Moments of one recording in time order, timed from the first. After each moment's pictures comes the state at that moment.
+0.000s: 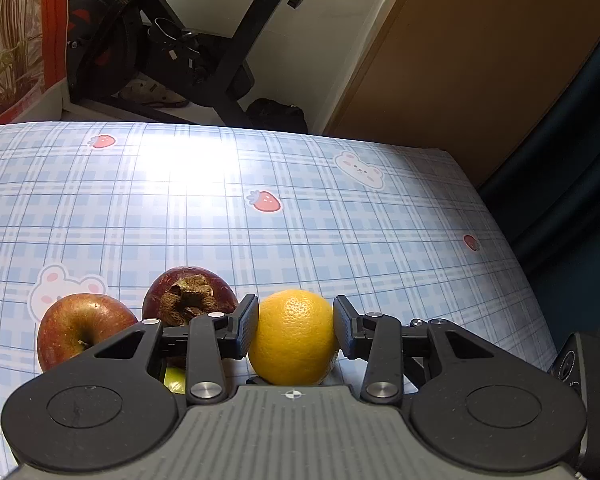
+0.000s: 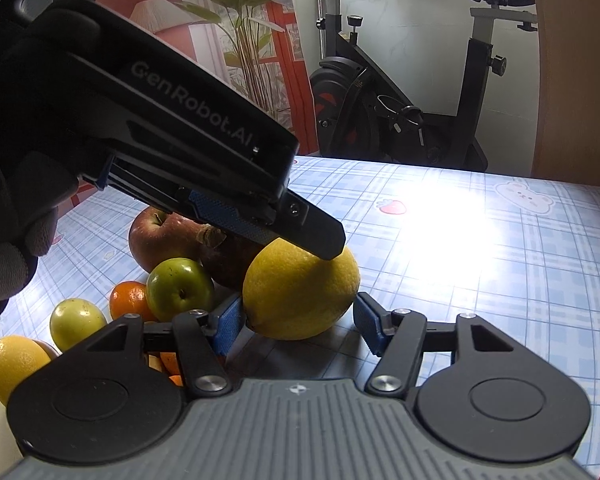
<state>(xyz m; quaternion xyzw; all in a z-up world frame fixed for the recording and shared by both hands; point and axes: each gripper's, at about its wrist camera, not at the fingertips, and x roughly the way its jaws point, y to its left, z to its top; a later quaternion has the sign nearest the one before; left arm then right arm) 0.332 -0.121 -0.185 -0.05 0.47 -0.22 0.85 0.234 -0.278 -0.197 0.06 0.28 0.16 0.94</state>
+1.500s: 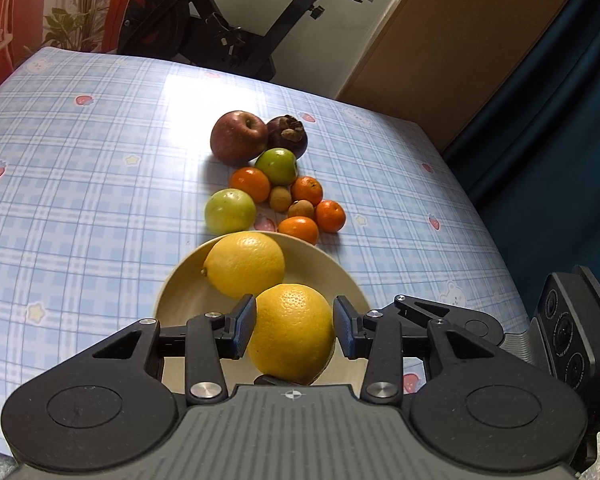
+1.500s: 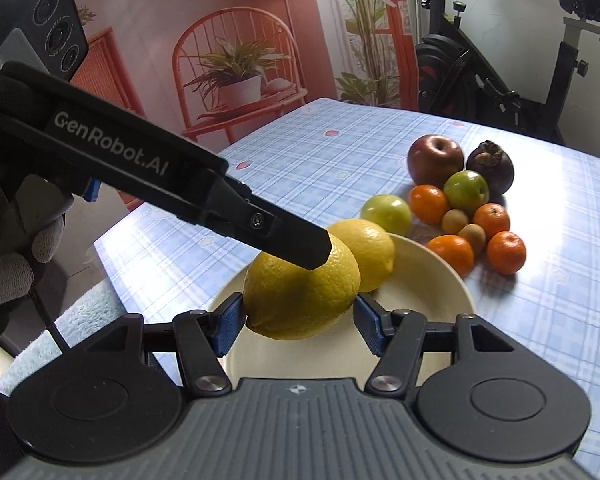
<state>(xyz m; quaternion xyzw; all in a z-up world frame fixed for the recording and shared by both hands) 0.114 0.025 -0.150 -0.10 0.47 -0.22 0.85 0.076 -0.124 -0.151 0.03 0.34 0.27 0.90</state>
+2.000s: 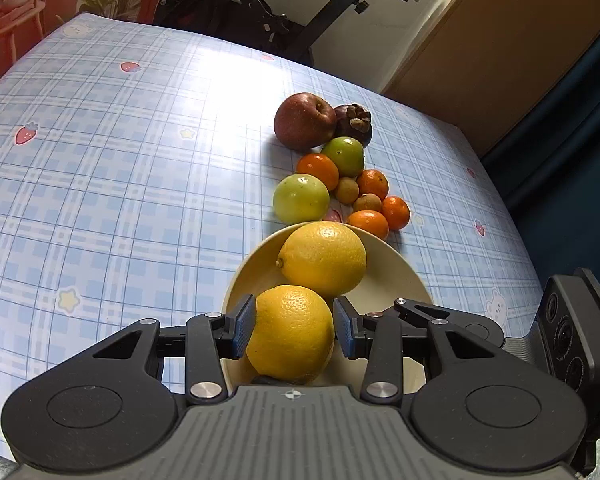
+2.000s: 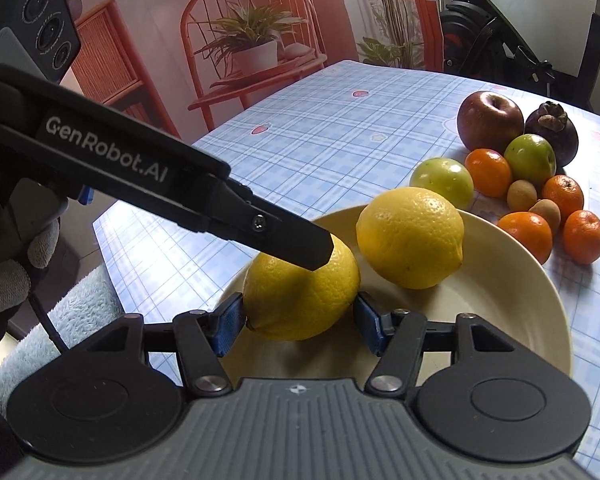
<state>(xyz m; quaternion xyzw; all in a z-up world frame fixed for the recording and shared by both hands) 0.136 0.058 -0.183 -0.12 0.48 -0.18 0.85 0.113 -0.092 -0.185 0.04 0.36 0.29 0.89</state>
